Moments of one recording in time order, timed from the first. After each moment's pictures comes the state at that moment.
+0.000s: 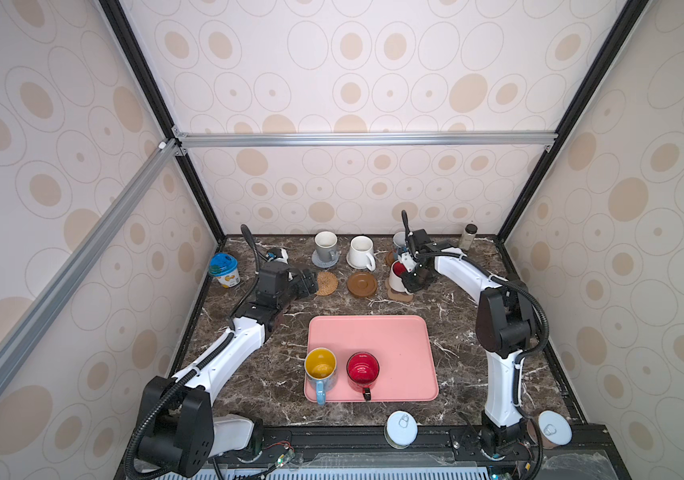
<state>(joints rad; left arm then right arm) -0.28 1.29 0.86 -0.06 -0.02 -0.56 0.33 2.09 1.76 -0.94 0.00 -0.05</state>
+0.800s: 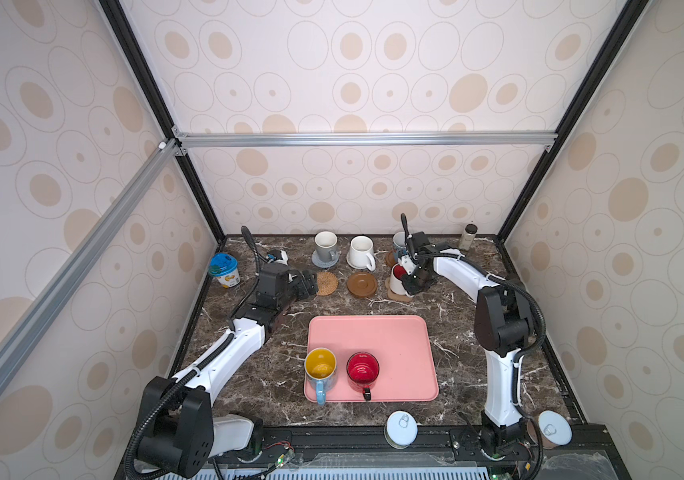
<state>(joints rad) -0.28 1.28 0.84 -0.06 -0.02 -0.57 0.33 2.11 1.74 -0.94 0.00 -0.05</state>
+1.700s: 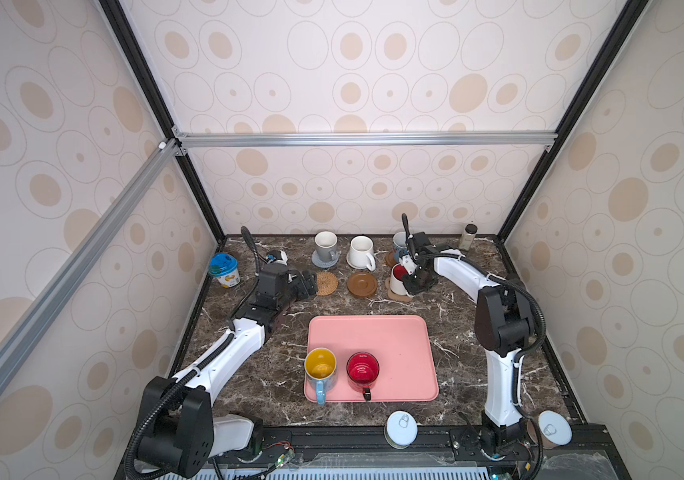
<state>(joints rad) -0.28 1.28 0.84 -0.06 -0.02 -0.57 0.32 2.11 1.73 -0.93 0.02 -0.06</state>
